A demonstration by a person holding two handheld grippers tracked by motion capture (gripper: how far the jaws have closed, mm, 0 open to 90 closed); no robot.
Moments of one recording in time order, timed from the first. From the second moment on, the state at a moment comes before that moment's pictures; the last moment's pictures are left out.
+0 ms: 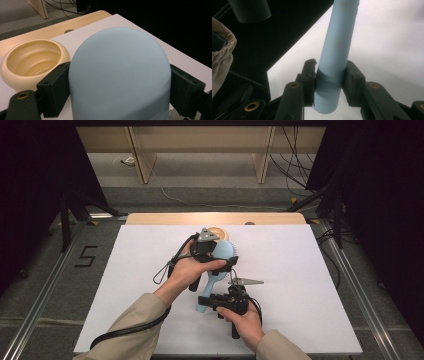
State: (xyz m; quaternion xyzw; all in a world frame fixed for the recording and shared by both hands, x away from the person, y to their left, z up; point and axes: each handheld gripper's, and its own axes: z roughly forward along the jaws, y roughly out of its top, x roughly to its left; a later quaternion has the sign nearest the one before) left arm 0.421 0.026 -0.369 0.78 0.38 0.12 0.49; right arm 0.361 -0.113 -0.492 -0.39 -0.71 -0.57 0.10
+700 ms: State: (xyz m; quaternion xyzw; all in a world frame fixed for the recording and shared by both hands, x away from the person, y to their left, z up) left arm 0.417 0.029 -0.369 0.77 0.39 0.12 0.49; right arm 0.361 -0.113 -0.492 -0.39 -0.72 -0.57 0.09
